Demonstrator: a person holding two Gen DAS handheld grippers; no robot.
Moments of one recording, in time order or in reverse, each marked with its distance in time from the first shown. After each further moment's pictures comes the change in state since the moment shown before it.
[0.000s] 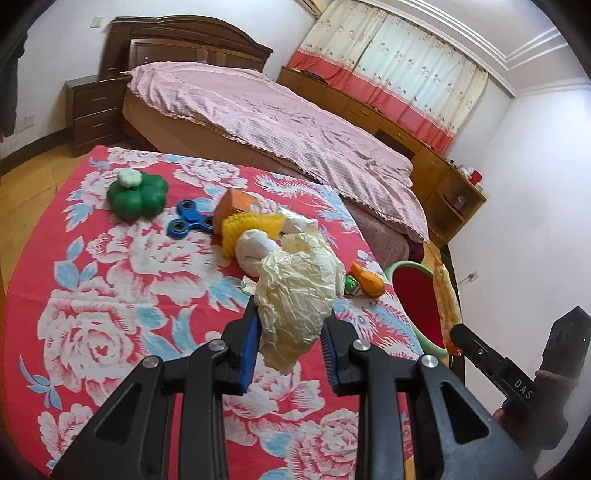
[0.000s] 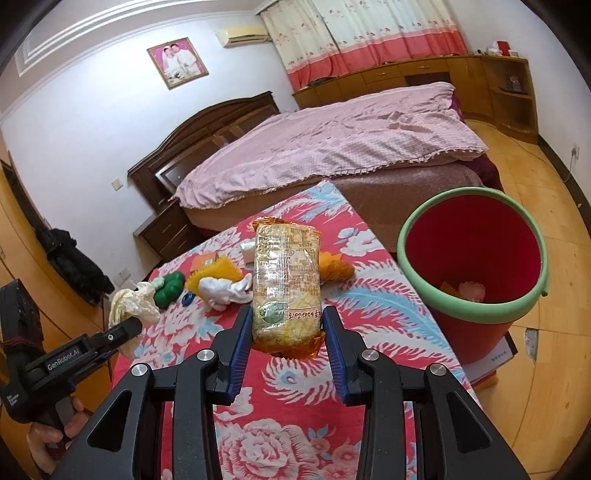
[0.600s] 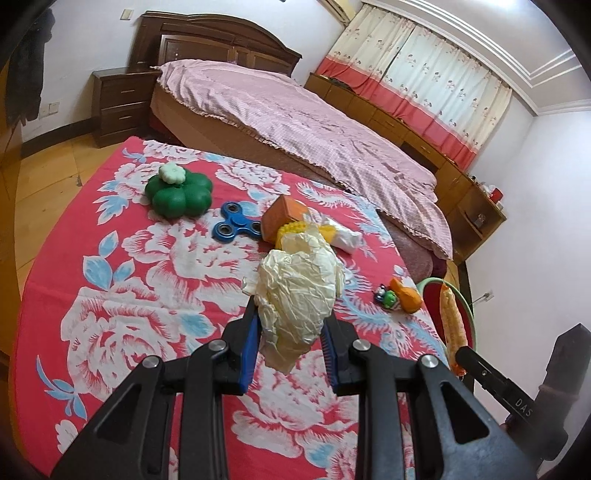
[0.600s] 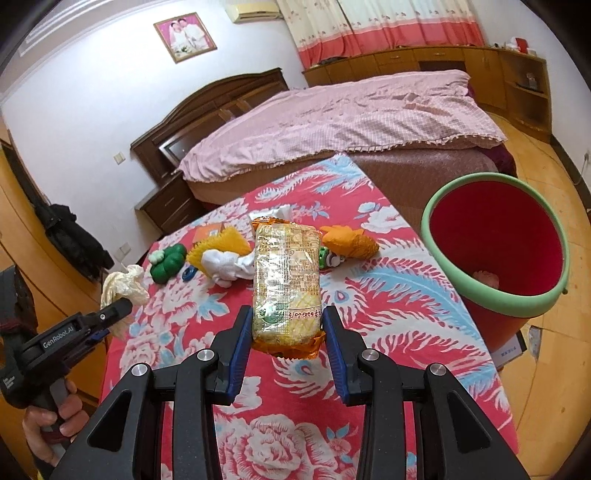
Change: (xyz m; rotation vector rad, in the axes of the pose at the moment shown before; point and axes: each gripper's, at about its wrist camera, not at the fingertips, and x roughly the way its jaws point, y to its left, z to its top) left arm -0.002 0.045 0.004 -0.077 -0.029 0.068; right arm 0.033 0.020 -0.006 -0.045 0.092 0.009
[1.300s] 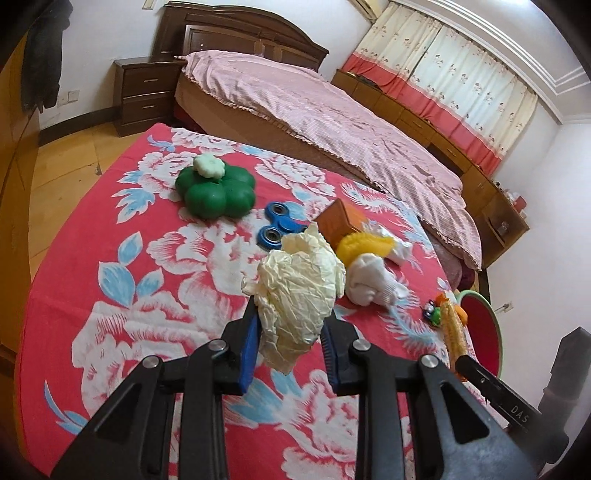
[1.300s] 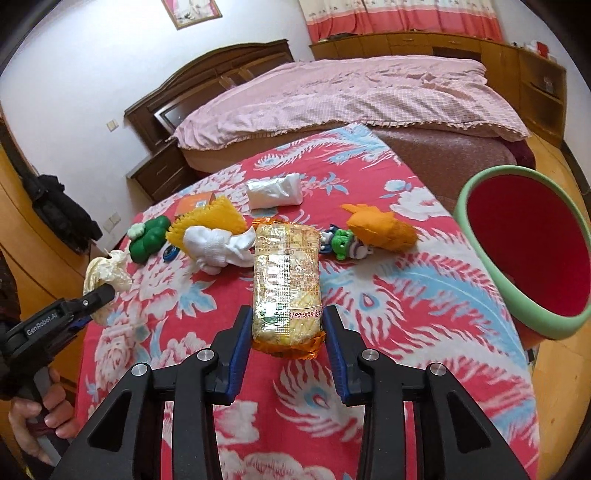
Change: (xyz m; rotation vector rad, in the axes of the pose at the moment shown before) left arm 0.034 0.041 0.016 -0.050 0.023 0.082; right arm 0.063 0.016 0.004 -0.052 0.115 -0.034
